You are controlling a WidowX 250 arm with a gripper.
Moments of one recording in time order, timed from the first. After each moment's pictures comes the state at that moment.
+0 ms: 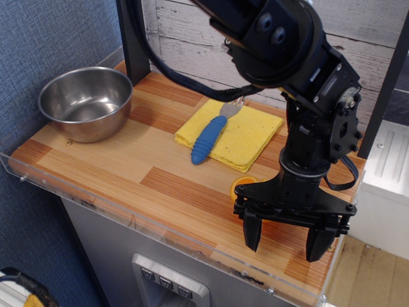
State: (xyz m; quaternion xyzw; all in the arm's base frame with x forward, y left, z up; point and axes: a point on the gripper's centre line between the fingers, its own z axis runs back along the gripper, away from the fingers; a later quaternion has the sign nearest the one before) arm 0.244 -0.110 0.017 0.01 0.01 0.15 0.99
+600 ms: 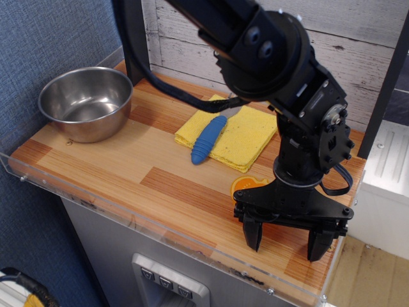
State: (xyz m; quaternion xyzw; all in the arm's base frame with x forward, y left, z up) arm 0.253 -0.107 0.013 -0.02 -0.04 0.12 0.99
